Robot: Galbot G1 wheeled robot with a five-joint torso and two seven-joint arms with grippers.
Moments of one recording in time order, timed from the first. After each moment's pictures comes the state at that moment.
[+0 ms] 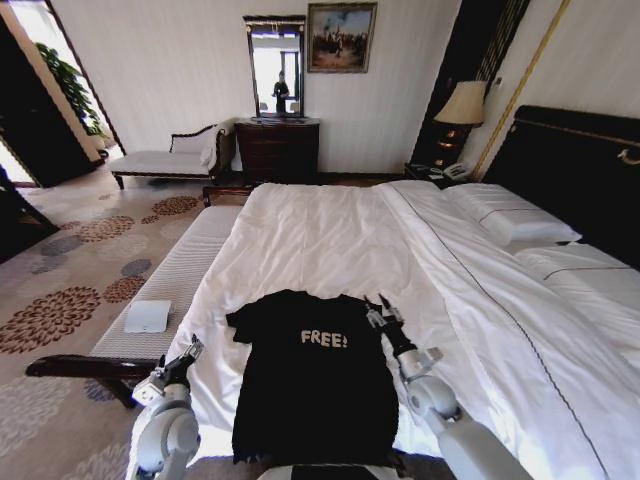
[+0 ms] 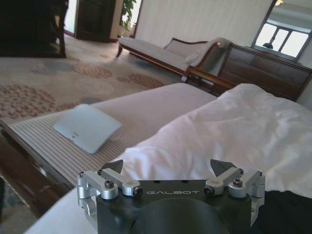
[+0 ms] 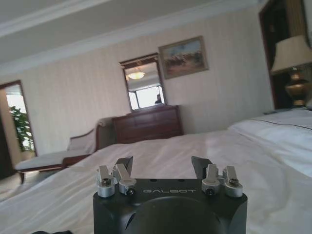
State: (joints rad) left arm 1.57 -1.43 -0.69 -2.06 -0.62 0.22 -0.43; right arm -1.39 1.02 0.43 1.86 0.68 0.19 0.08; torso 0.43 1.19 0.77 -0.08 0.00
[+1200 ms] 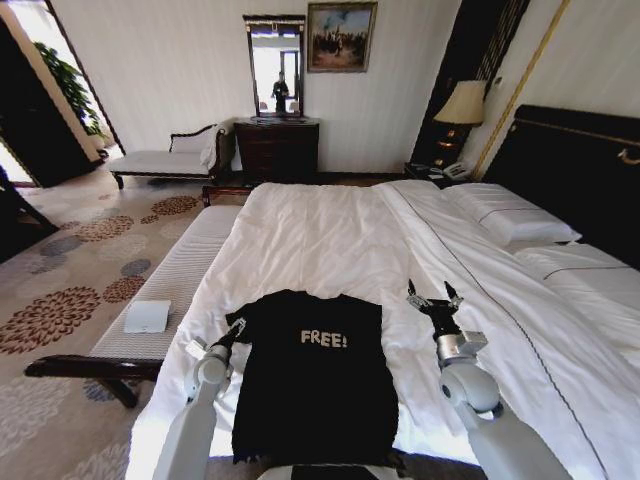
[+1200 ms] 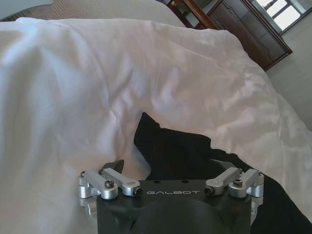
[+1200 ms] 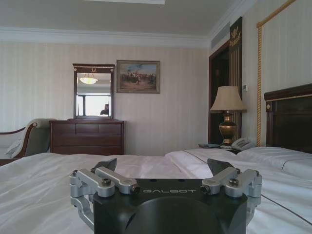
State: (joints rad) left arm 1.18 -1.45 -0.57 -1.65 -1.01 0.33 -0.39; right arm -1.40 1.07 0.56 1.95 0.44 0.09 0.27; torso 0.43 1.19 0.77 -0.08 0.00
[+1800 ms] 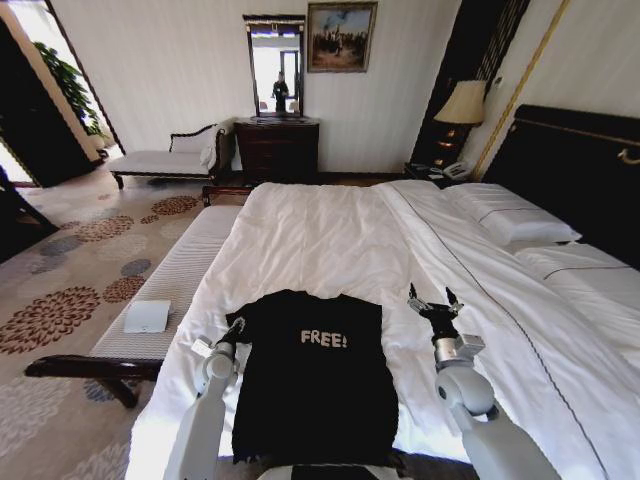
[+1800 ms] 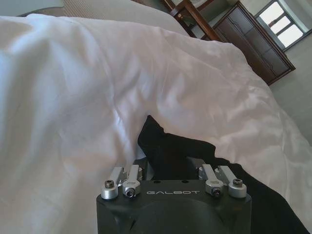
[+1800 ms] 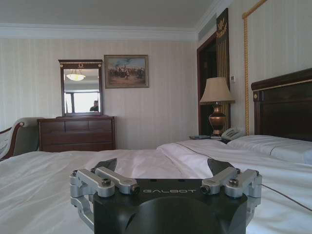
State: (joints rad) left arm 1.17 -1.49 -0.59 -1.61 -0.99 0.26 -0.37; right arm -1.40 1.12 0.57 1.93 0.45 0.08 0.29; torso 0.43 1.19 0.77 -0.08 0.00
